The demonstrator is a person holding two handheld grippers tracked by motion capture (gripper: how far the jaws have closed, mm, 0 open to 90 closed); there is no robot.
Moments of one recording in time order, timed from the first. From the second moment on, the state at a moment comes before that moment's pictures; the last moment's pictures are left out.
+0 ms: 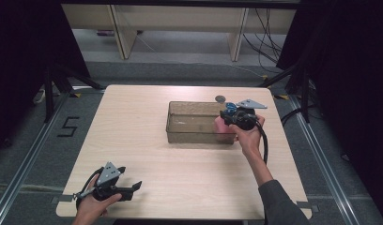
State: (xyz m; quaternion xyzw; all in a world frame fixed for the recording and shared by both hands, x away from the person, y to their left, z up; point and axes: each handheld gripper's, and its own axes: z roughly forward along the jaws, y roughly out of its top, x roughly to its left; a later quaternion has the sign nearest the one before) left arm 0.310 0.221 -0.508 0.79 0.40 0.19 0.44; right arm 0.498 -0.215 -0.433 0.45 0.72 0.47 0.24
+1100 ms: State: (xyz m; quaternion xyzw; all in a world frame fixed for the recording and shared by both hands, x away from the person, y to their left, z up) left arm 0.310 0.222 -0.508 0.80 0.39 0.18 0.43; right arm 0.484 -0.217 -0.431 0.46 0.70 0.49 0.24
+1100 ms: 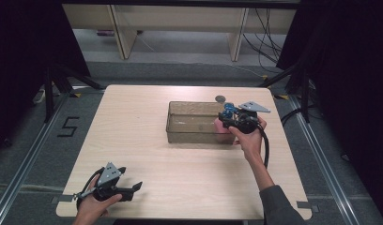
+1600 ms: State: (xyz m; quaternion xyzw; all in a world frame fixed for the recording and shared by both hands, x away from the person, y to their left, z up) left arm 0.308 0.222 -0.507 0.79 0.39 0.19 0.44; right arm 0.476 -0.223 -0.430 0.46 0.70 0.50 0.23
